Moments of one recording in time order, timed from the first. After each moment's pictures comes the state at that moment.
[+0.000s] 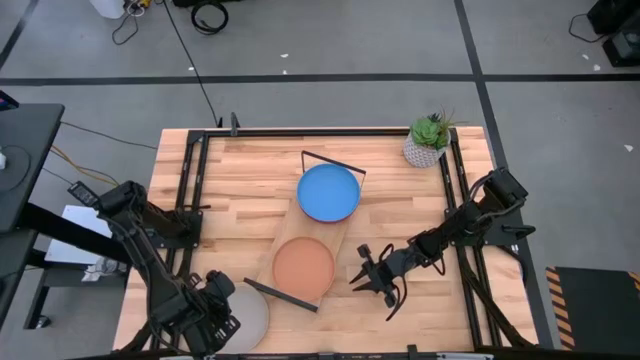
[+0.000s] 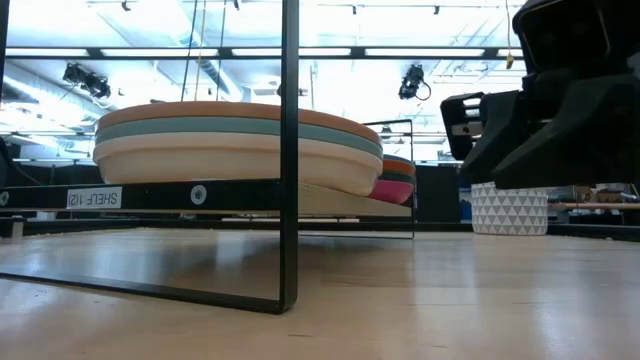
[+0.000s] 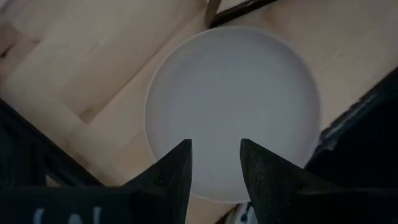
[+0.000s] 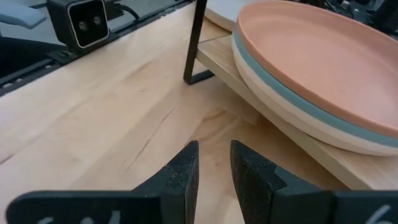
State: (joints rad) left arm -0.99 1.64 1.37 -1.21 -0.18 -1.80; right arm 0.50 1.76 0.51 0.80 0.10 -0.18
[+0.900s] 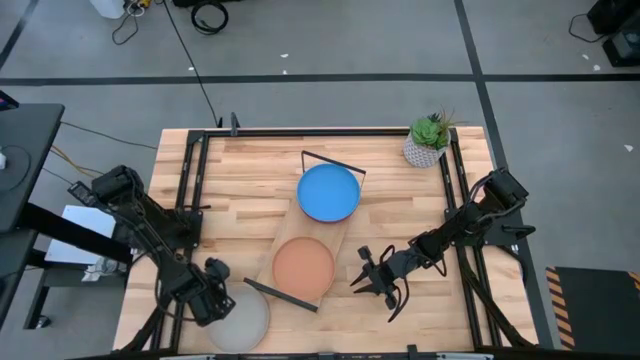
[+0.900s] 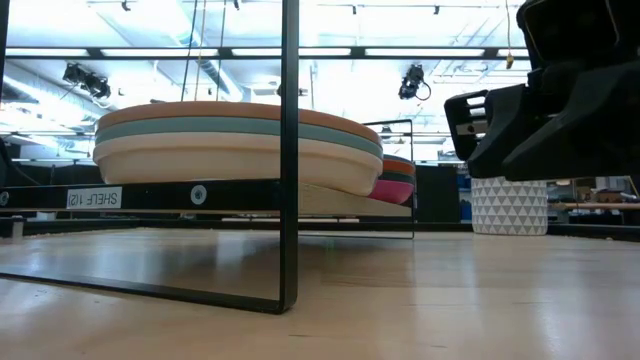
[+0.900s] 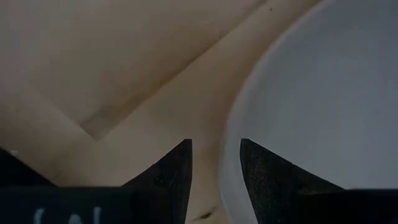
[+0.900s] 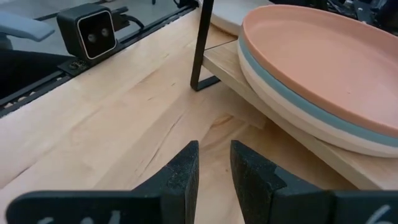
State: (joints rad) left arm -0.98 1.47 0.75 -0.68 -0.03 -1.88; right arm 0.52 1.76 0.51 0.81 0.10 -0.13
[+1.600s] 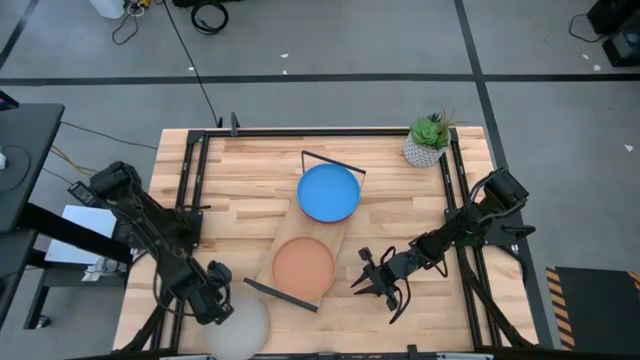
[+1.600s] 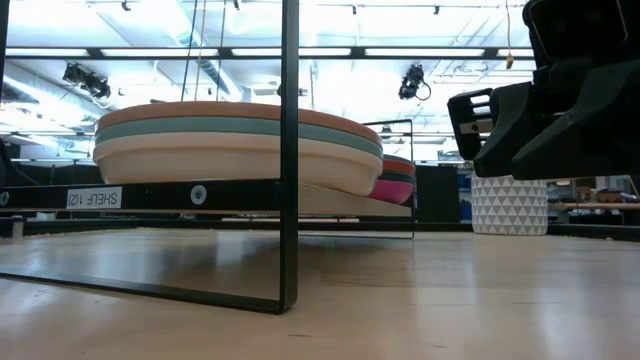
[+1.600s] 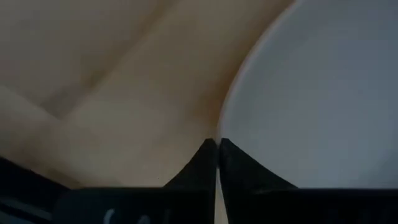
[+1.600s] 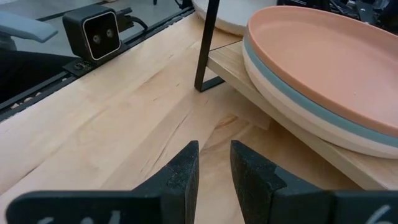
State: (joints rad) left arm -0.96 1.43 0.75 -0.62 0.07 -1.78; right arm 0.53 1.76 0.51 0.81 0.11 -0.13
